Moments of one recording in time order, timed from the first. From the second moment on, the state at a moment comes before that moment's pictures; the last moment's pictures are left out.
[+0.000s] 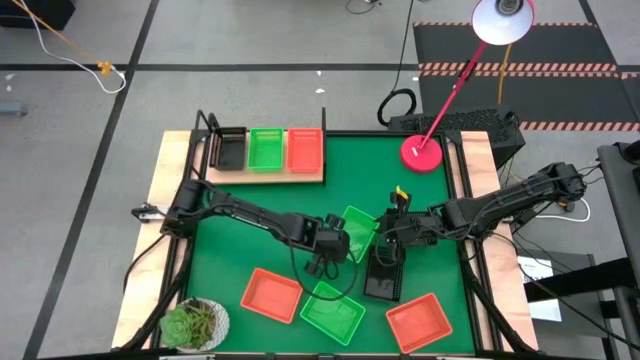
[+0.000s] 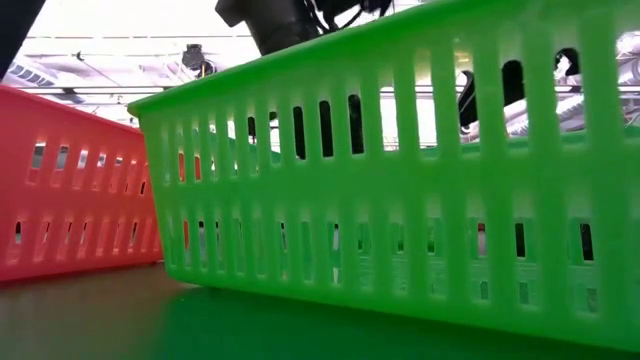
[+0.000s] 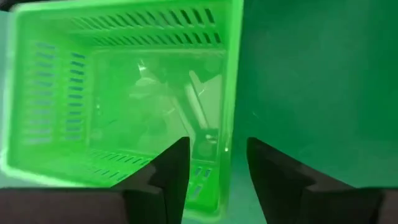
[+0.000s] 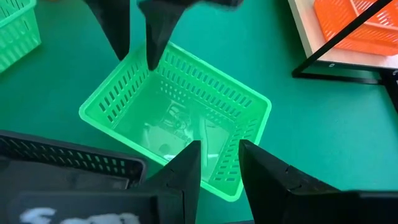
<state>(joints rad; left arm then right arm) -0.18 2.06 1.53 -0.55 -0.13 0.35 0.26 1.14 0.71 -0.43 0.36 0.11</state>
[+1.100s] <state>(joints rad) -0.25 1.63 1.53 -0.90 -0.46 0.29 0.26 1.14 0.71 -0.41 0.36 0.11</state>
